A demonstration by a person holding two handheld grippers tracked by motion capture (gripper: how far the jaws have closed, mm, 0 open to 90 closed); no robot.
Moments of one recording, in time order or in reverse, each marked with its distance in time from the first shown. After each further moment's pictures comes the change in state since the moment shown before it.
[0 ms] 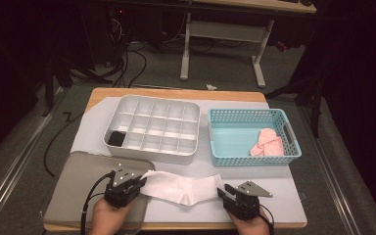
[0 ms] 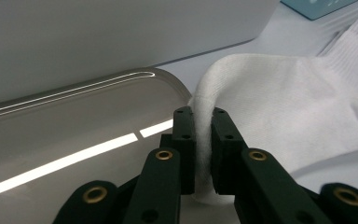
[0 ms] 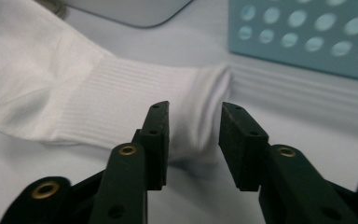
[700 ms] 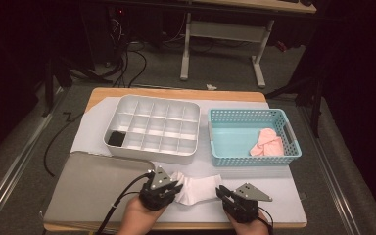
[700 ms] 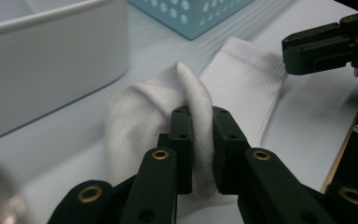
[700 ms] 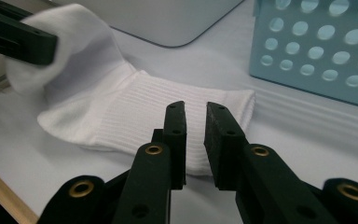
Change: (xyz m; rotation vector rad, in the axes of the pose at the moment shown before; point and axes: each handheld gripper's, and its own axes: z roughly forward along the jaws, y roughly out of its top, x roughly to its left) left arm -0.087 0.038 0.042 0.028 -0.224 0.147; right arm 0.015 0.004 -0.009 -0.033 0.045 -0.054
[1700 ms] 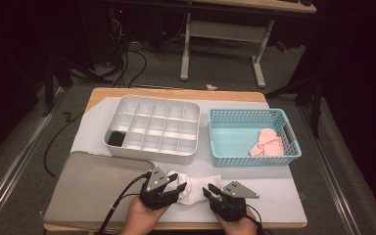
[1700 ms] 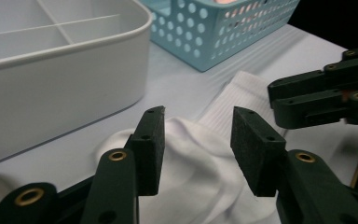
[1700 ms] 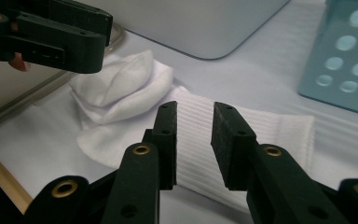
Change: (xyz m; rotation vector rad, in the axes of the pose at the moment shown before) left arm 0.014 -0.013 -0.012 -0.155 0.045 -0.051; right arm 0.025 0.012 0.019 -0.008 0.065 -0.006
